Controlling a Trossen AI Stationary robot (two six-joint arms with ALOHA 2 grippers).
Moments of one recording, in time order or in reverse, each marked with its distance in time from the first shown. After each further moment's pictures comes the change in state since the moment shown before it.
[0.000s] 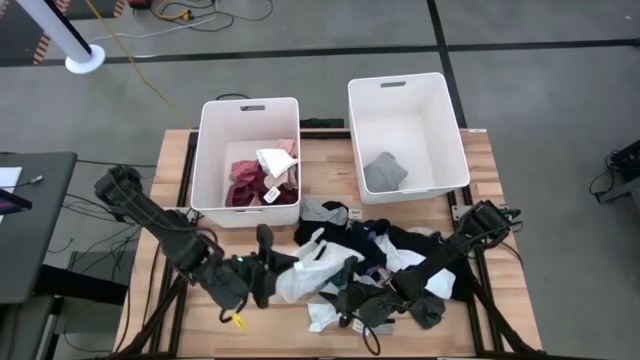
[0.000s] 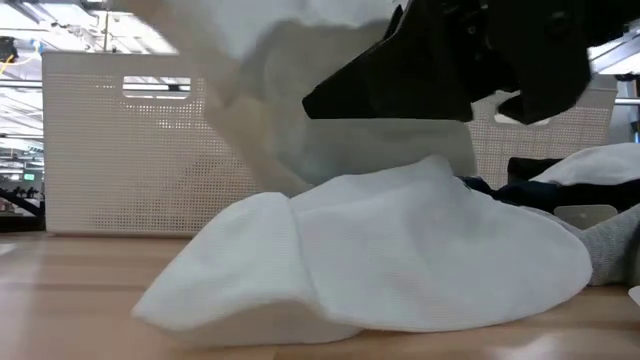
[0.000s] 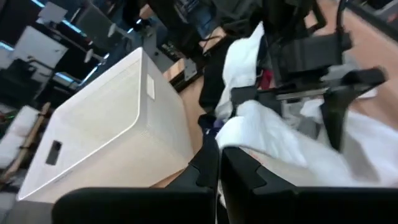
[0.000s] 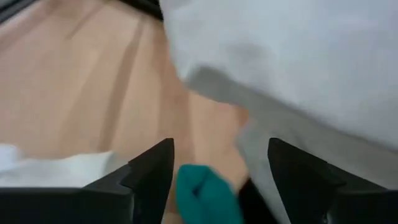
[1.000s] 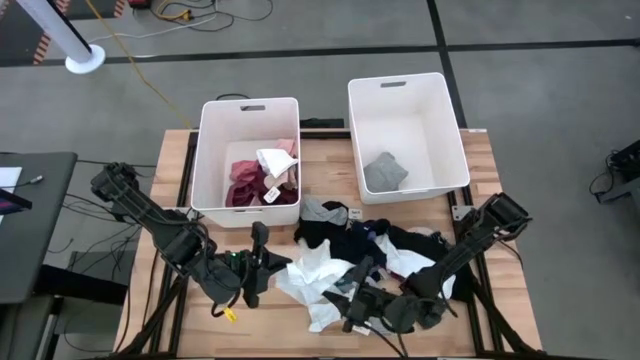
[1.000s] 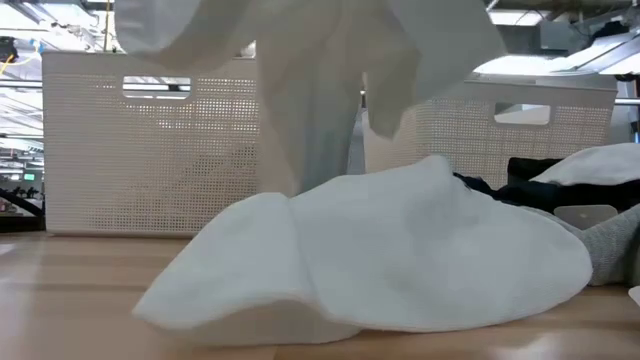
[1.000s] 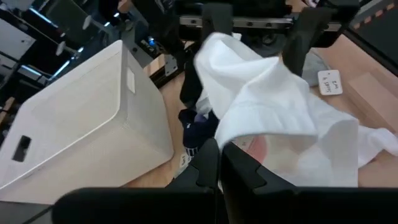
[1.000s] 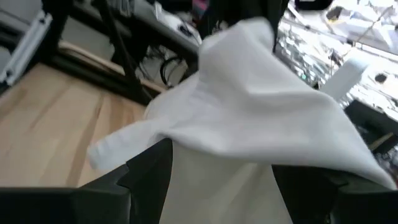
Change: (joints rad) left arm 0.002 -0.045 0.000 -0.084 0.095 -0.078; right arm 0.076 -0.132 0.049 0.201 0.181 -0.355
